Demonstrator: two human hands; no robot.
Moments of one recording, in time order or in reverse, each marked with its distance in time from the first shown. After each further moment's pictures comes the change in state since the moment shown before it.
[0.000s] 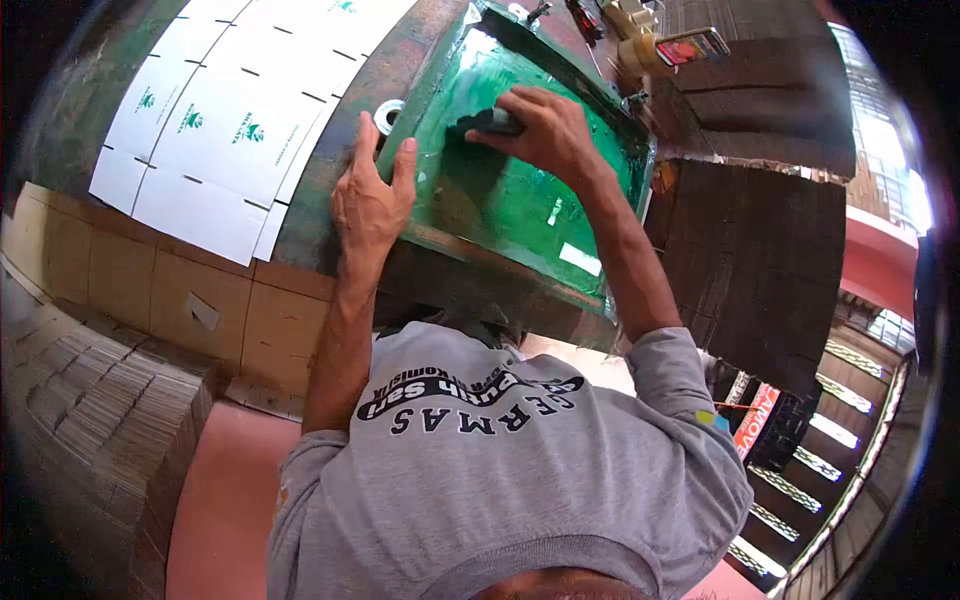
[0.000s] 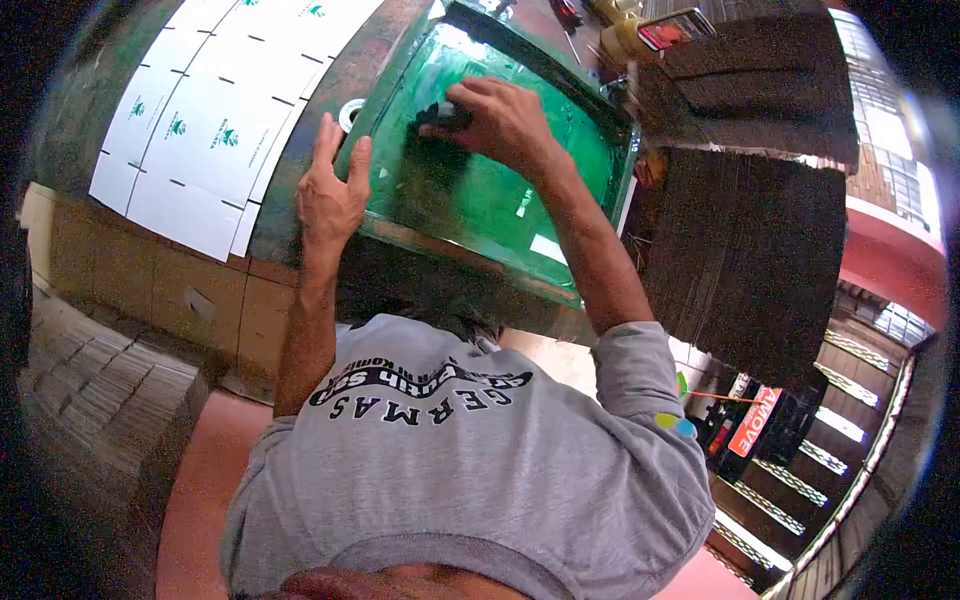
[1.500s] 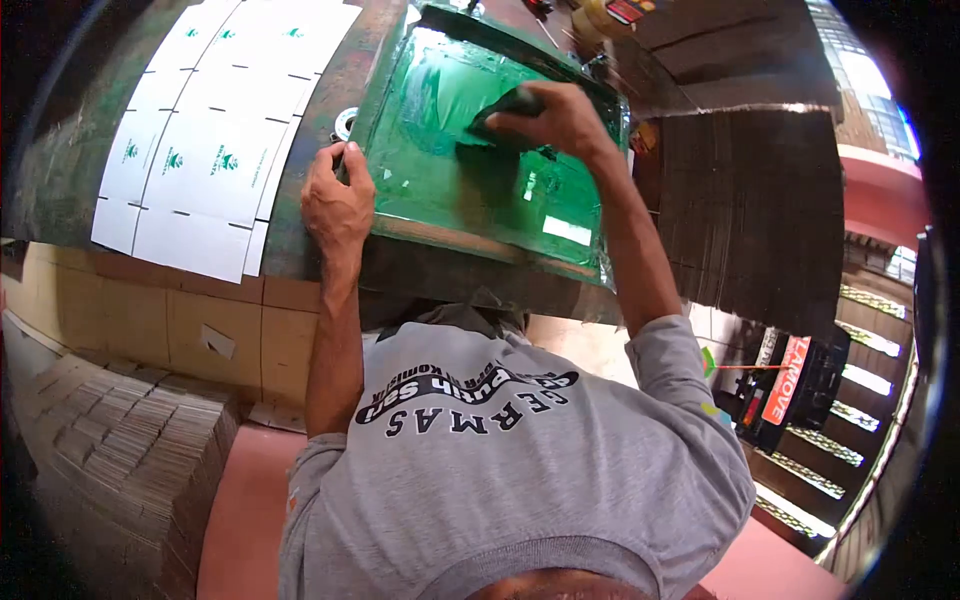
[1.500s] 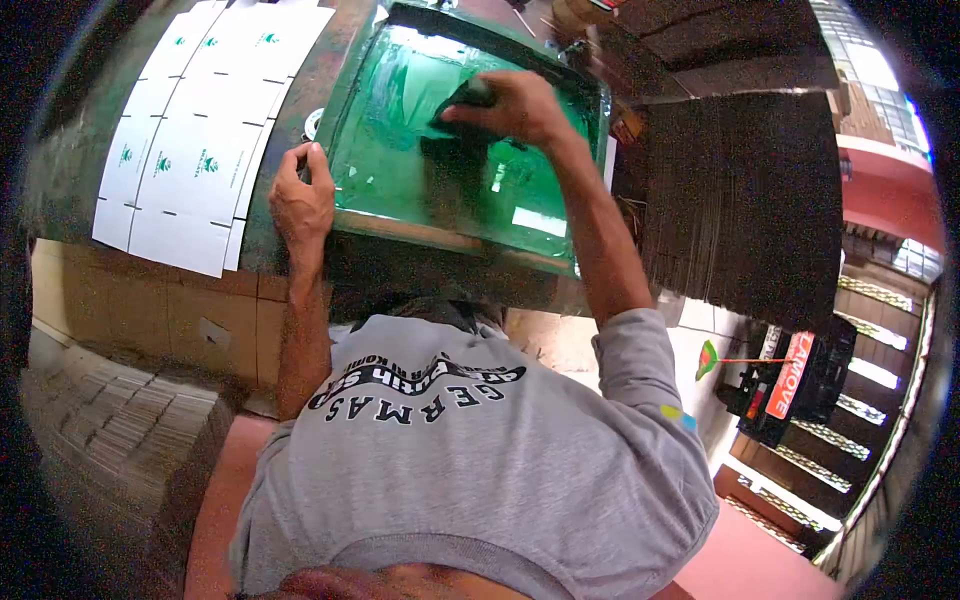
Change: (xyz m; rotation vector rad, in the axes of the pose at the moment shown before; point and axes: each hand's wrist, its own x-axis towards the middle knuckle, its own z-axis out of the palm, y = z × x) left_hand -0.002 0.003 0.001 0.052 0.069 -0.018; right_hand -0.061 0.030 -0.034 0.021 -0.162 0.298
